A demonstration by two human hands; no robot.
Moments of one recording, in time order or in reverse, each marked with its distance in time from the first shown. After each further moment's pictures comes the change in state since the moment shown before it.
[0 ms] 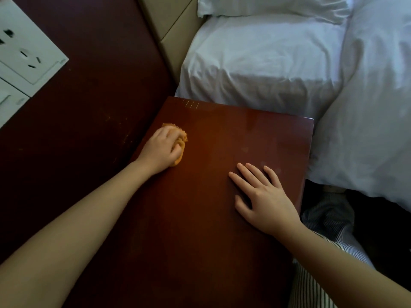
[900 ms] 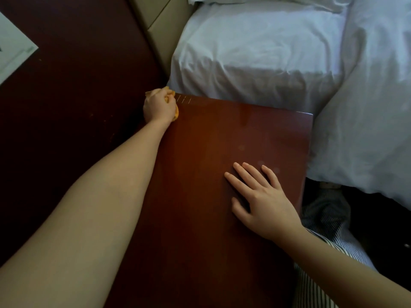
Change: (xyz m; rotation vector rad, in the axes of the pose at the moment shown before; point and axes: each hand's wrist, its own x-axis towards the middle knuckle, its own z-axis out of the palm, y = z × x) left_hand 0.116 -0.003 0.014 -0.216 0.338 -0.490; right_hand 0.000 0.002 0.002 0.008 0.010 -0.013
